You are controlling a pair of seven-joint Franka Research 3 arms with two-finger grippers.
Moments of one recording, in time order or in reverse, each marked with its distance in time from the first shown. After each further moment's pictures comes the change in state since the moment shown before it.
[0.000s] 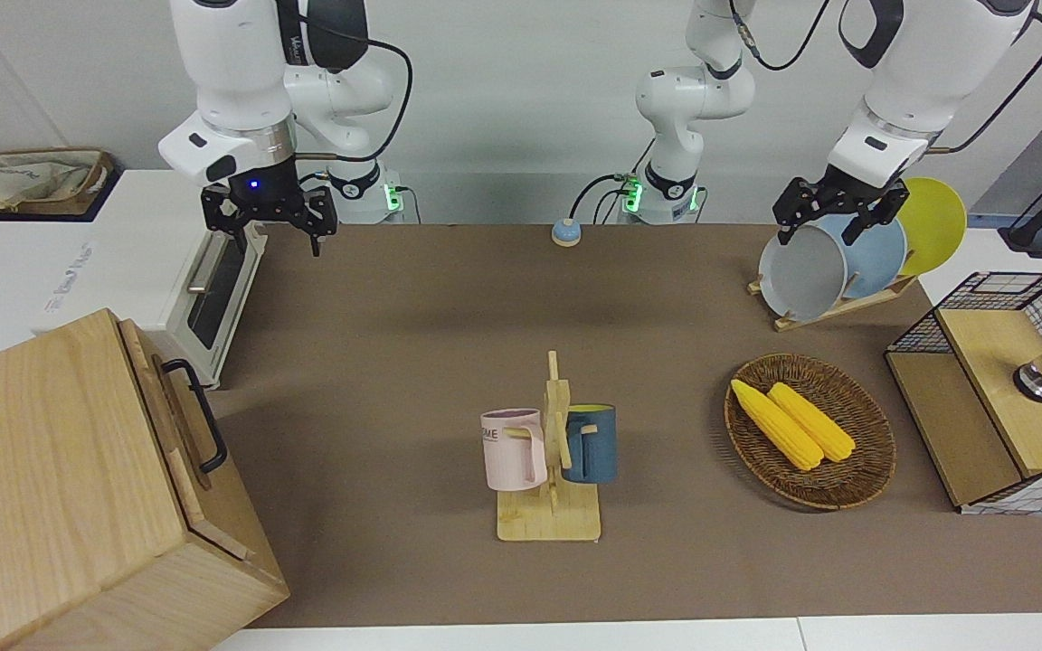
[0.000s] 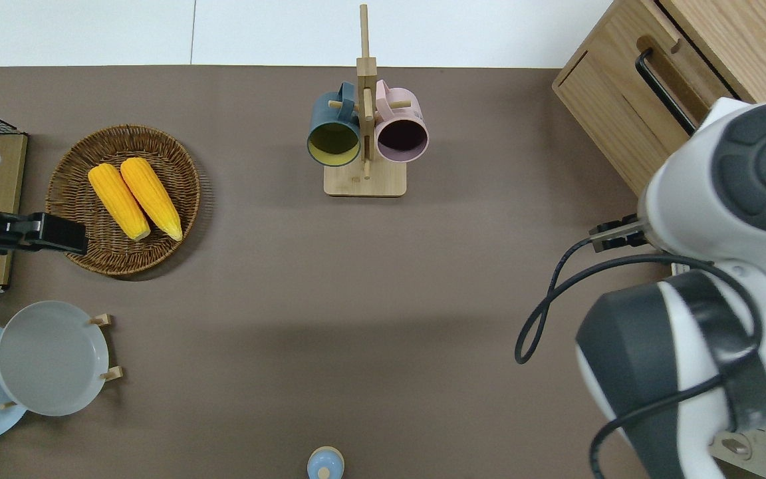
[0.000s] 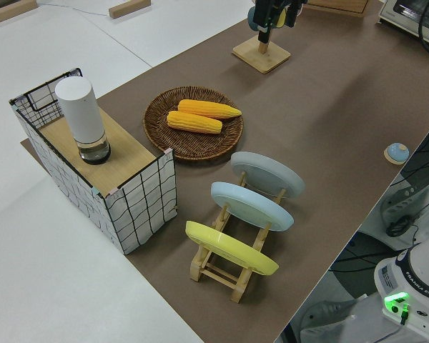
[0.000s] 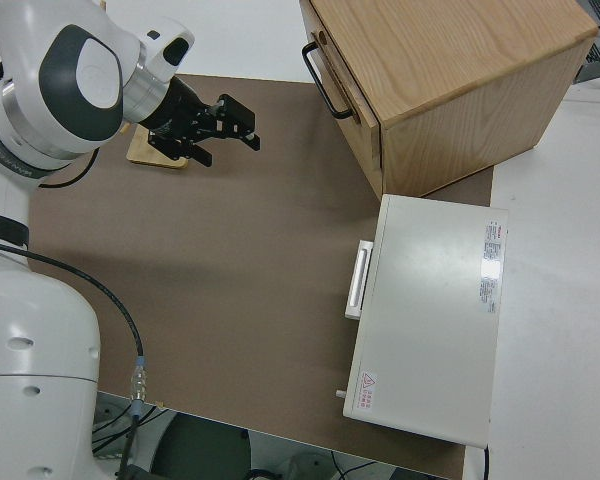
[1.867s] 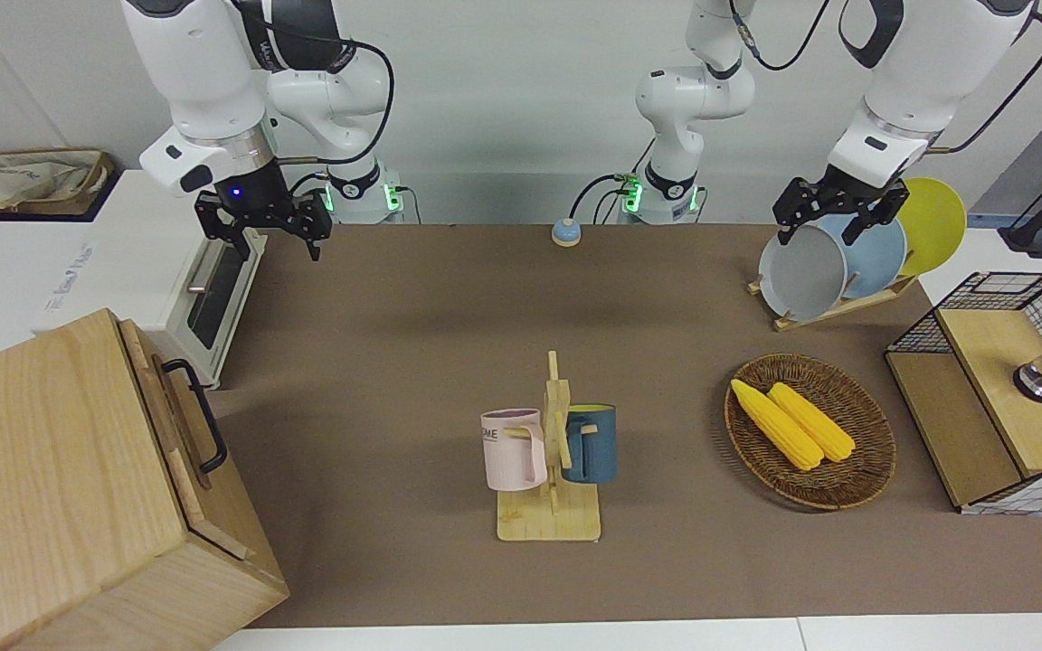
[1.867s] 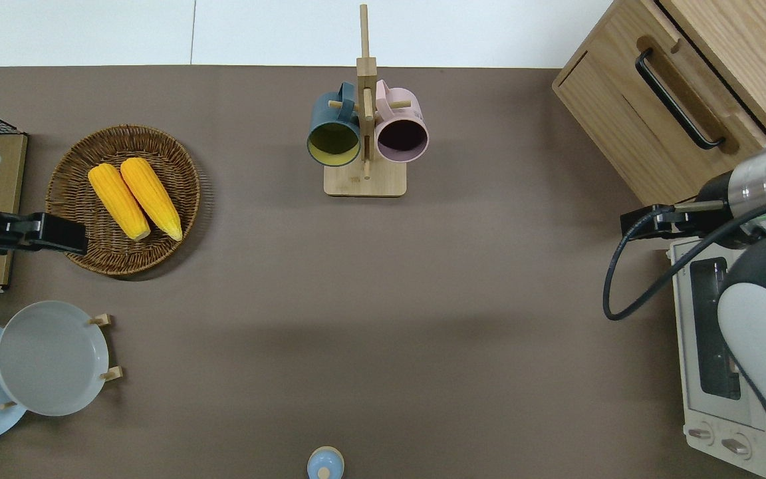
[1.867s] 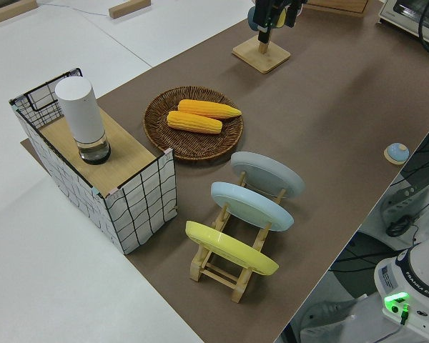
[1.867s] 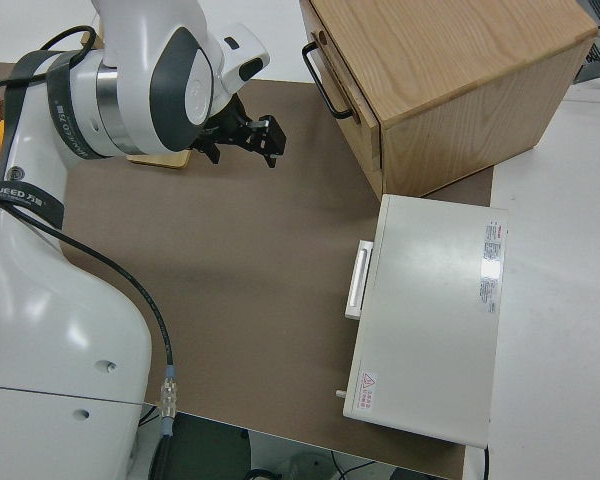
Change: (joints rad) left arm 0.000 0.000 0.000 0.000 0.000 0.000 0.000; right arm -0.189 -0.026 -0.009 -0.023 0.376 0.043 -0.003
